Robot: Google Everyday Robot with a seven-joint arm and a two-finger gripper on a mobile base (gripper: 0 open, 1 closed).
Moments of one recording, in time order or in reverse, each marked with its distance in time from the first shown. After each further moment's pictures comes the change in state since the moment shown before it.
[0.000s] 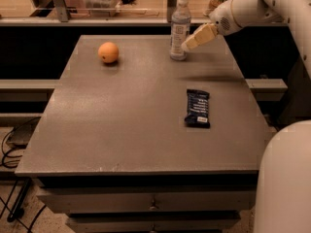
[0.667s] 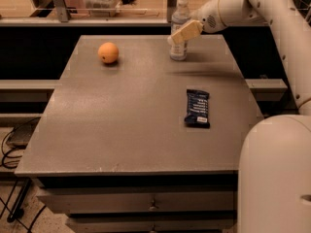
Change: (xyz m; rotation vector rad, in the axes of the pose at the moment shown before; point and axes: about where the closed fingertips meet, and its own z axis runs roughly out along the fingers) arm -0.031 0.006 0.032 -0.071 -0.113 0.003
